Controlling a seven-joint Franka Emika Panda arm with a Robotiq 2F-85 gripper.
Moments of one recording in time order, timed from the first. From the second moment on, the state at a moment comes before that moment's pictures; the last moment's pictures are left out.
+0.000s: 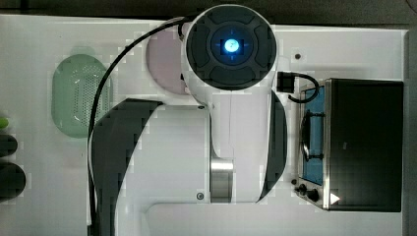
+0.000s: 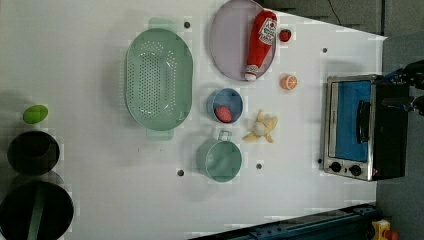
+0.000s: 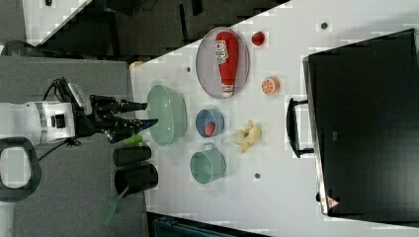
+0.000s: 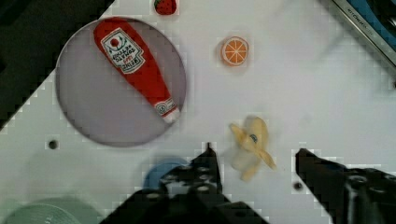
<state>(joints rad) 0.01 -0.03 -0.01 -1.81 -0.02 0.21 0.07</state>
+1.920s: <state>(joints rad) -0.01 0.16 -0.01 -2.48 0.00 0.99 0.14</state>
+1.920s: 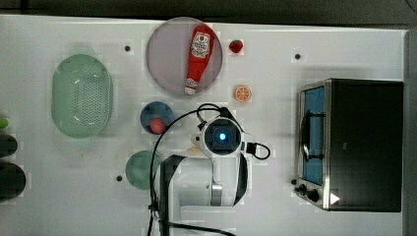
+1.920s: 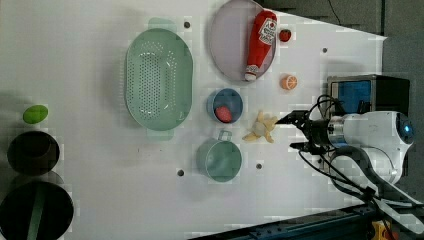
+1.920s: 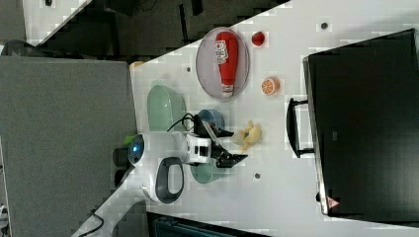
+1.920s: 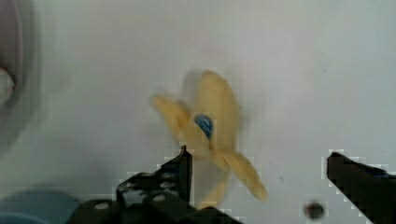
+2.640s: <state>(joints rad) 0.01 0.37 0.01 -2.48 0.00 1.23 0.14</state>
